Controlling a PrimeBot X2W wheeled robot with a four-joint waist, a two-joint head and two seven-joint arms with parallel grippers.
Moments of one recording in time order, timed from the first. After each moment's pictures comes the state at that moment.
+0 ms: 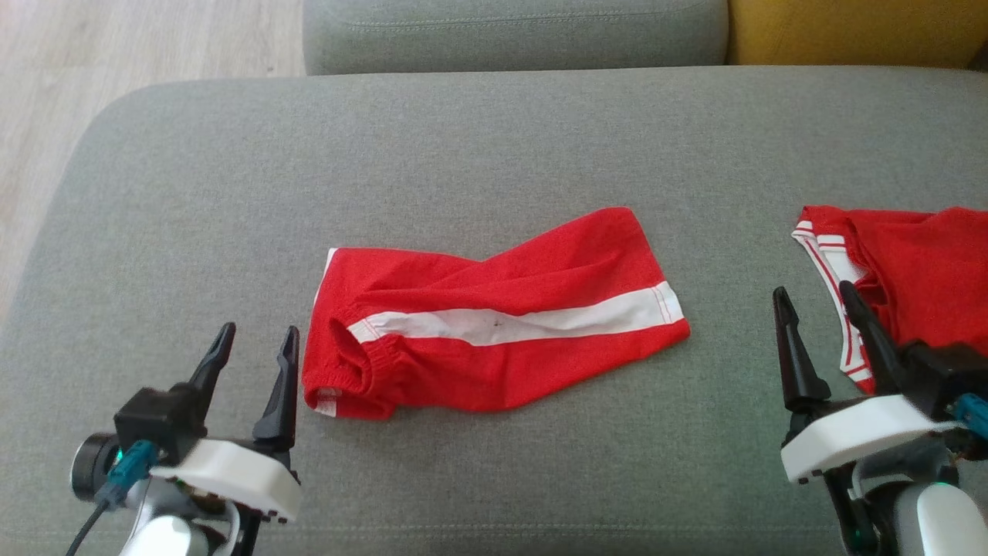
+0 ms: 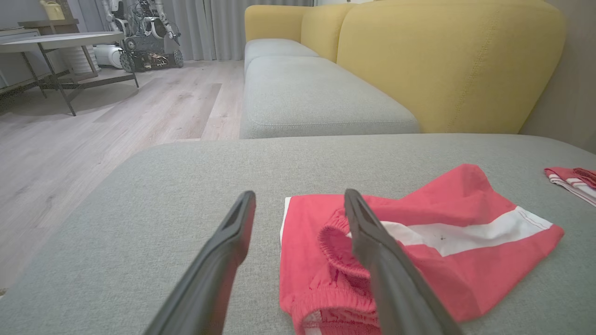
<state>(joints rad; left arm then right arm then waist) 0.00 0.39 -0.39 0.00 -0.43 0.20 -0.17 0.04 -0.05 -0.03 -0.09 0.12 0.13 0.12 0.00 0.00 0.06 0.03</state>
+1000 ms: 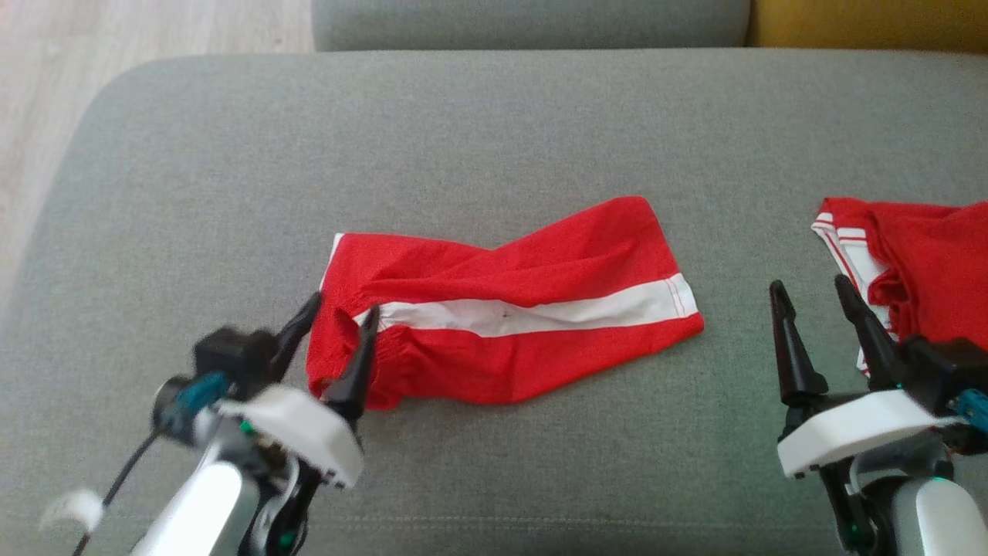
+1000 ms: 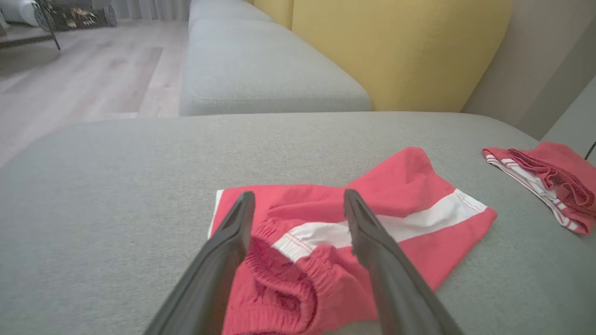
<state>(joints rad) -0.14 0.34 -0.50 0.02 -0.48 0.13 -0.03 0.03 -0.05 -0.02 -0.10 0.15 0.13 0.12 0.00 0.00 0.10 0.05</state>
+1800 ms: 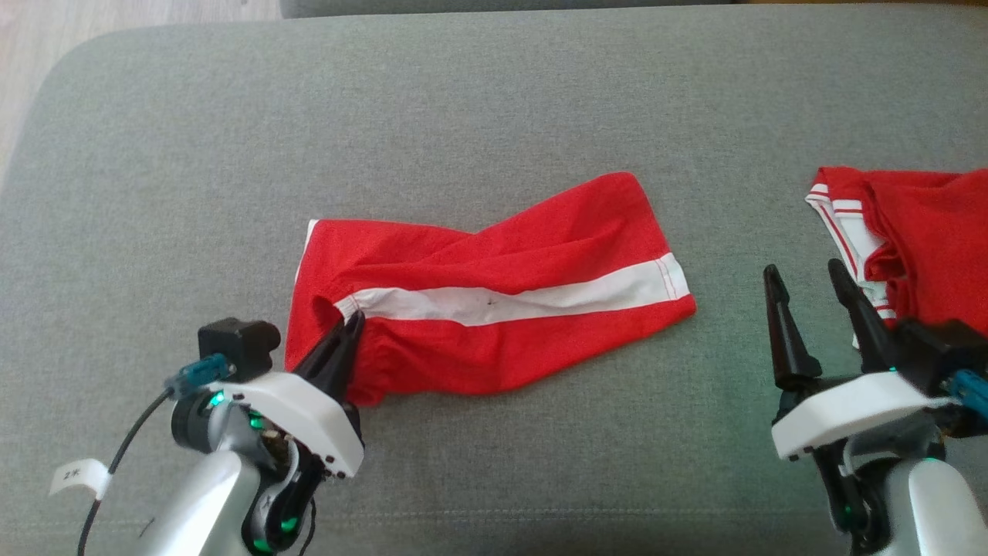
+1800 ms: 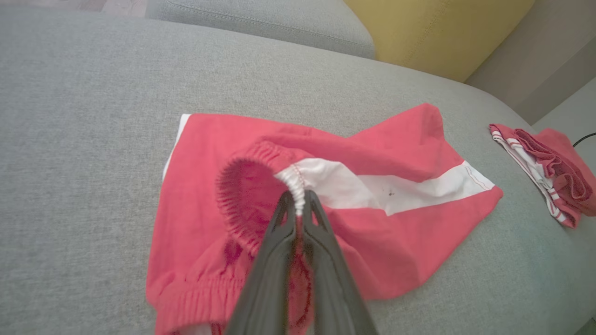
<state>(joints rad) -0.20 0.29 -0.50 0.20 -0.63 0.05 0.01 -0.02 -0.05 -0.01 -0.06 0.16 0.13 0.12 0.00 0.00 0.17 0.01</state>
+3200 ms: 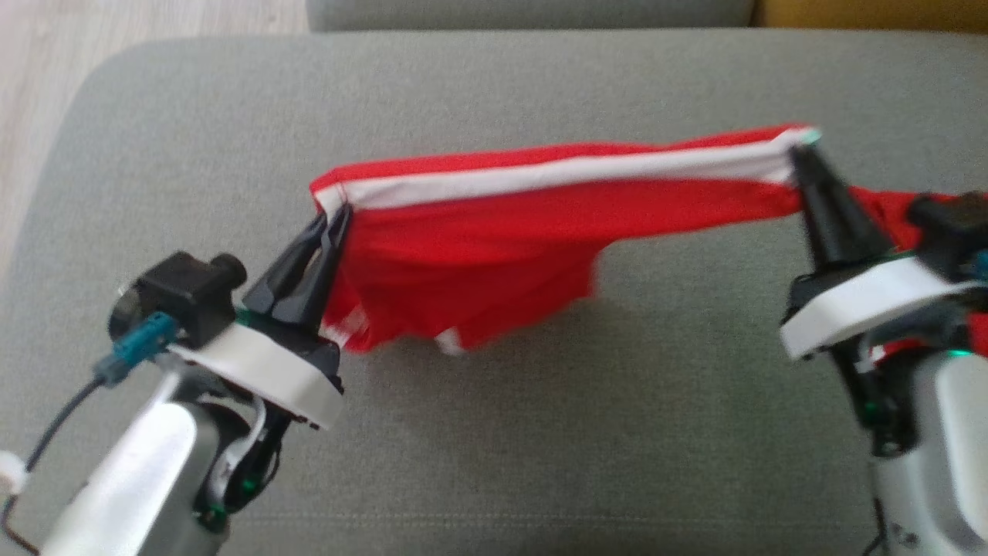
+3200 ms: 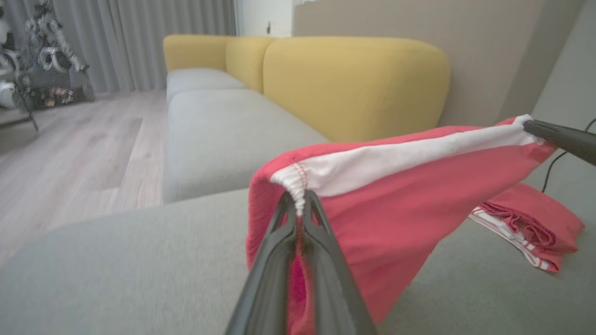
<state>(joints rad) -0.27 0.41 -0.50 -0.12 -0.51 0.09 -0.02 -0.25 -0.14 0.07 -0.04 0.18 0.13 0.21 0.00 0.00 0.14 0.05</state>
